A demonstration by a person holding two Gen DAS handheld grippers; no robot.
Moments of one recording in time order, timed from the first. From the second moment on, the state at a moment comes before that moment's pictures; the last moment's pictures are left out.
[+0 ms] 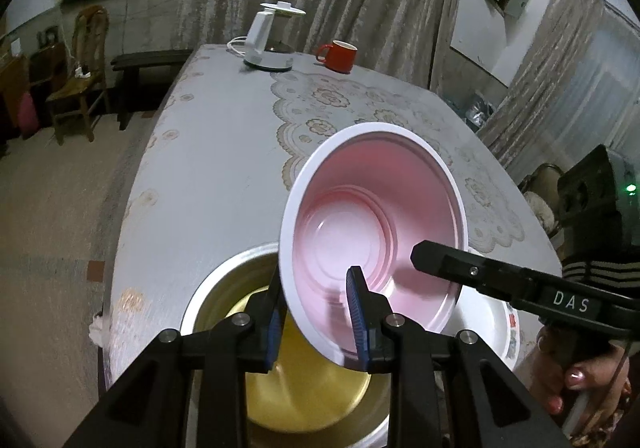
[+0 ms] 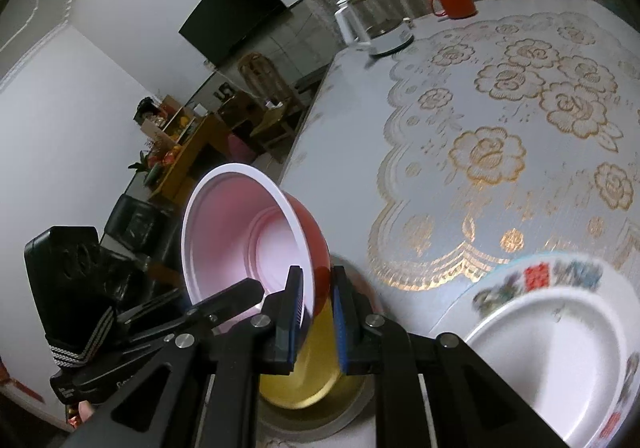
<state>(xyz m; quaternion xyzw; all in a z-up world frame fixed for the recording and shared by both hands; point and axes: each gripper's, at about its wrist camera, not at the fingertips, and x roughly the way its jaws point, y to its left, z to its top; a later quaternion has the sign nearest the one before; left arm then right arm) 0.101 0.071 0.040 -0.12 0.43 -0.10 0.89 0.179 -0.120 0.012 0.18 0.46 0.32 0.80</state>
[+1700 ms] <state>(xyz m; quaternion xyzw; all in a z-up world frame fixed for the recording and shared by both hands) 0.066 0.091 -0.009 -0.13 0.47 -0.07 0.87 0.139 -0.099 -0.028 0.19 0.54 0.29 0.76</state>
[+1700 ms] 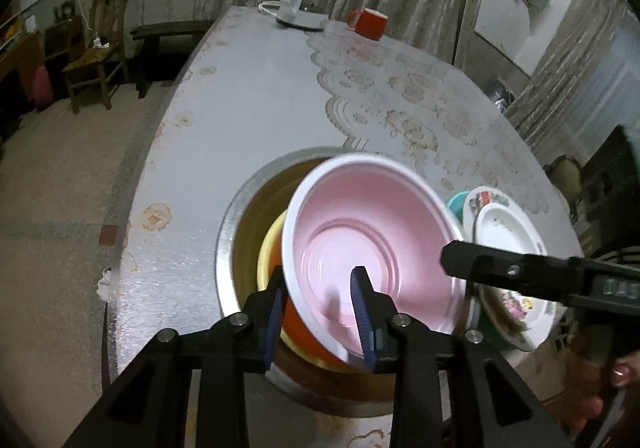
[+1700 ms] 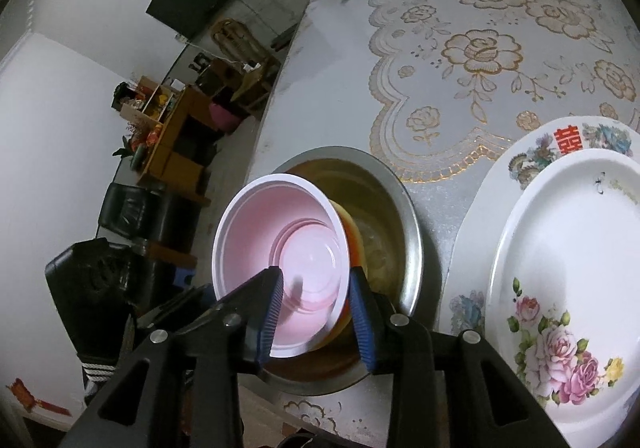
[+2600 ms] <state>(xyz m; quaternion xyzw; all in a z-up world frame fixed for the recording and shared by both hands) 0.060 0.094 0.003 -0.15 0.44 -0.07 0.88 0.147 -0.130 -0.013 0.22 0.50 0.28 0.79</state>
